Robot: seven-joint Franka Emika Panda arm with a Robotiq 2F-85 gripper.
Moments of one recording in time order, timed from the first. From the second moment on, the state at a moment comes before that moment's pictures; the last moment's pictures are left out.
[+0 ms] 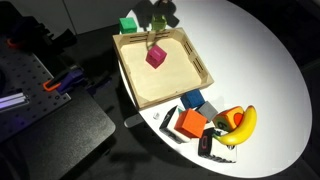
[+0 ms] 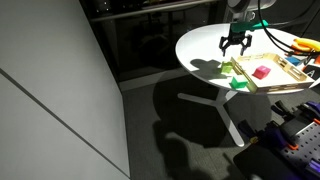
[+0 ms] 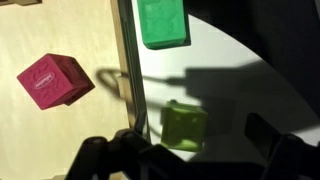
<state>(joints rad) -0.02 0.49 -0.10 -1.90 0.10 2.17 0.35</state>
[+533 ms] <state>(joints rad) 0.01 0.58 -0.14 -1.84 0.04 2.17 0.48</state>
